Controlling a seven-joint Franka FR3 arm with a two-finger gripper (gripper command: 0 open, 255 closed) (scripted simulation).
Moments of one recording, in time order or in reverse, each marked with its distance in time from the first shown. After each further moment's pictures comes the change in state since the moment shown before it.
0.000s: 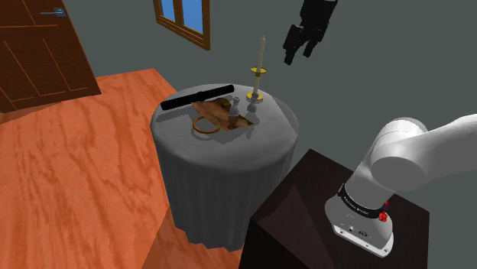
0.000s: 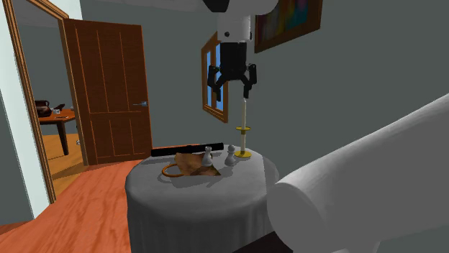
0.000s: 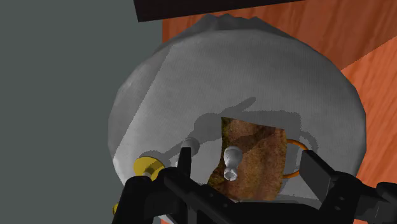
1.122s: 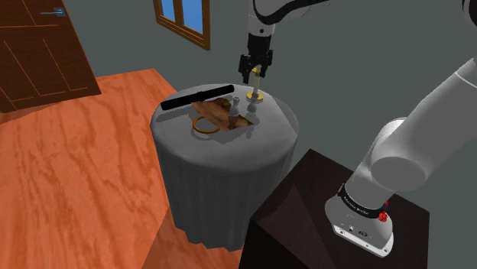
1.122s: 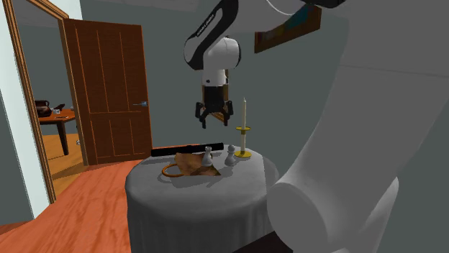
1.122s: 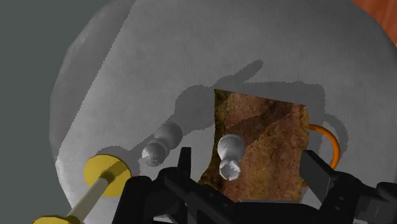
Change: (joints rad) arm 0.008 0.594 -0.077 0.215 0.055 0.223 -0.086
